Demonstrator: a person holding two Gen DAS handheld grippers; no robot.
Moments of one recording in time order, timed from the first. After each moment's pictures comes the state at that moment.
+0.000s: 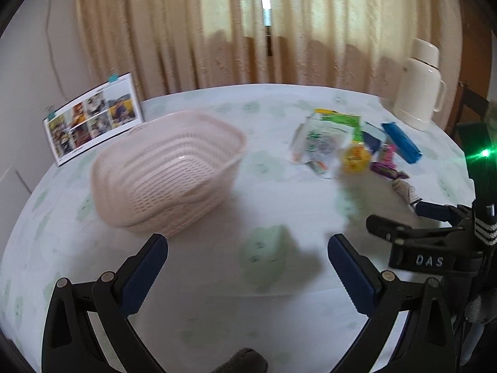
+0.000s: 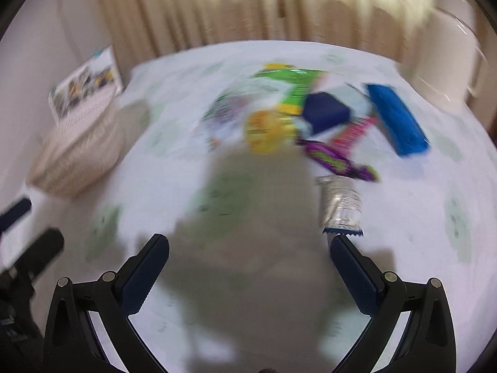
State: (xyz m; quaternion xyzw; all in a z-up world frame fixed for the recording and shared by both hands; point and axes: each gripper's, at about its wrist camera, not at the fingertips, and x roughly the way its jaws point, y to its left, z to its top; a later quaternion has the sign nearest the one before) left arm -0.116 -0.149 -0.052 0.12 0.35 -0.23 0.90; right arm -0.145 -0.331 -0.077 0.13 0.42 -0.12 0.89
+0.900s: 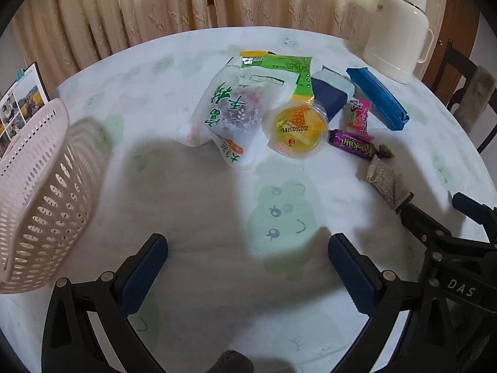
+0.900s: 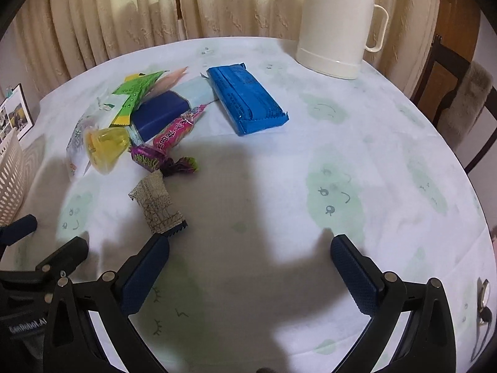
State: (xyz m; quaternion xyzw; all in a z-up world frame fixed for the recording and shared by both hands) left arm -0.074 -0.261 -0.108 0.16 0.45 -0.30 0.83; right arm -0.180 -0.411 -0.088 0.14 0.43 -0.30 0.84
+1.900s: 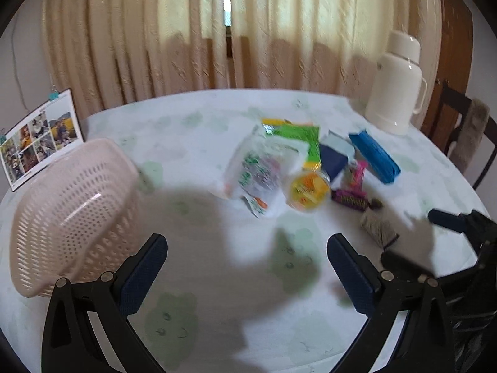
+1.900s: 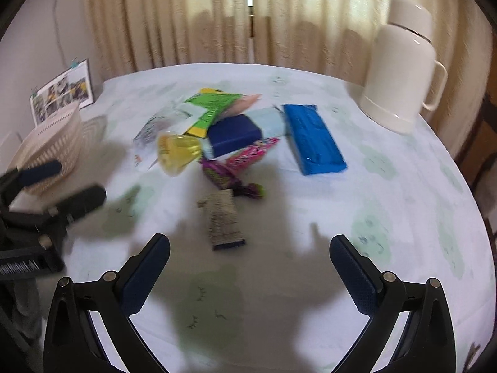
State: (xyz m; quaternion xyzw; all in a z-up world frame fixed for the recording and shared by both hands) left arm -0.082 -0.227 -0.061 0.11 0.34 -0.29 0.89; right arm -0.179 -0.382 -0.064 0.05 0.39 -0.16 0.90
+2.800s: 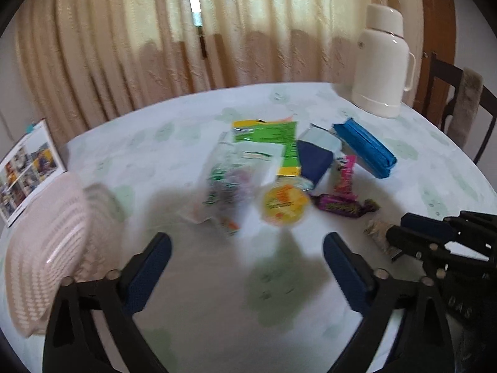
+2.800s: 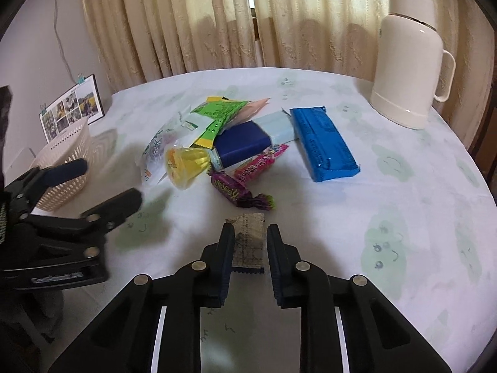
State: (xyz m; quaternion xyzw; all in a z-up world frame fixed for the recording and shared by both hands) left arm -0.074 -0.282 -0.073 0.17 0.35 -0.32 0.86; right arm -0.176 -0.395 -0.061 0.10 0.38 -0.14 0.91
